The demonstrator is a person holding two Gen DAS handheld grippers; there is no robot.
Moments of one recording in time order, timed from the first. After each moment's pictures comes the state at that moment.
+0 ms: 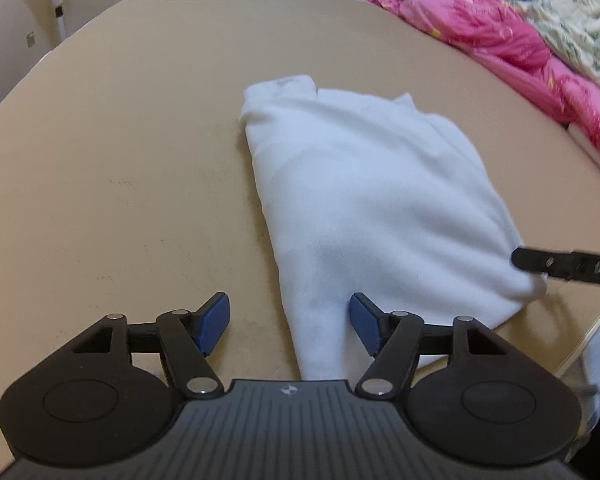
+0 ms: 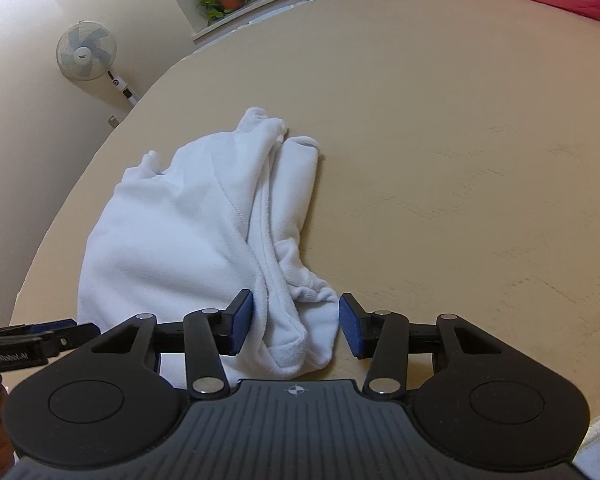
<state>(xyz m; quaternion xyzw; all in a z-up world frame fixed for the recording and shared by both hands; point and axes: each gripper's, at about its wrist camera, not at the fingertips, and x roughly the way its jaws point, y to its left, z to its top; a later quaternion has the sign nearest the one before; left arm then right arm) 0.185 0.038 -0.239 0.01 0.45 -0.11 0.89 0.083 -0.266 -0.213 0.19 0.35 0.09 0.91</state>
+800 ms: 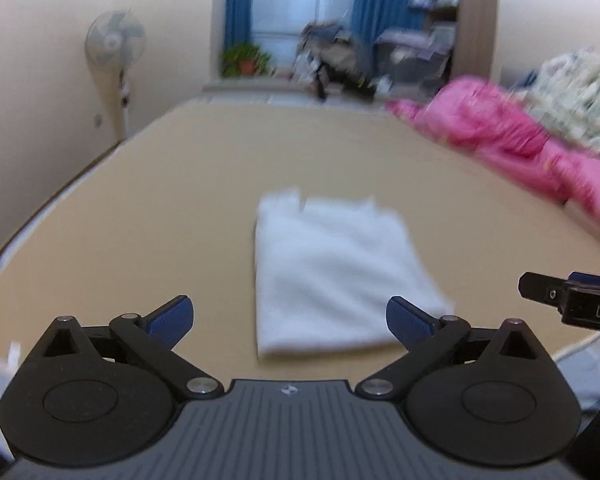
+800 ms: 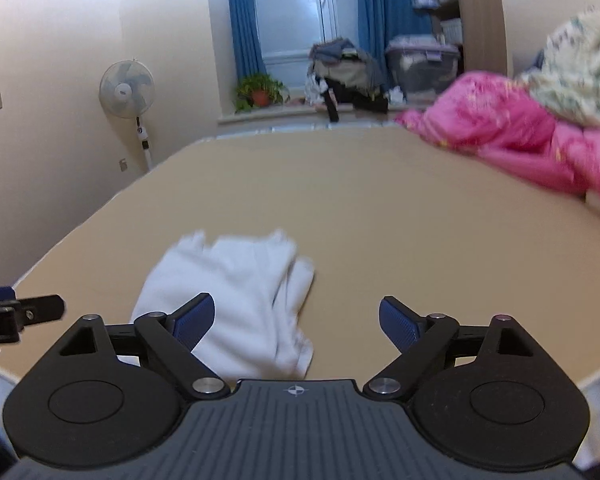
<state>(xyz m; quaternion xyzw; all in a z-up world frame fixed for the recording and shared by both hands) 0.016 -0.004 -0.157 -0.01 0.31 -0.02 0.95 -0.067 -0.259 -0.133 0.05 0.20 0.05 0.98</state>
